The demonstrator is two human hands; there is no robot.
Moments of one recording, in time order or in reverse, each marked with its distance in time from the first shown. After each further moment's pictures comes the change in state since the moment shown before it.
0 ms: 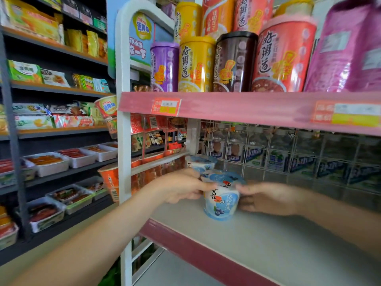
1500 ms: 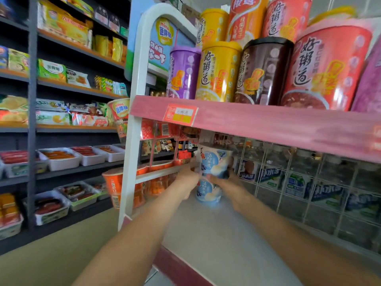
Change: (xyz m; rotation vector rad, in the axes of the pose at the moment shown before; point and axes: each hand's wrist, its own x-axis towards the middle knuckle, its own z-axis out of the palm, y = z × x) left_hand 0.110 -0.025 -0.043 -0.110 0.631 0.106; right_hand 0.151 -0.010 0.001 0.006 0.567 -0.349
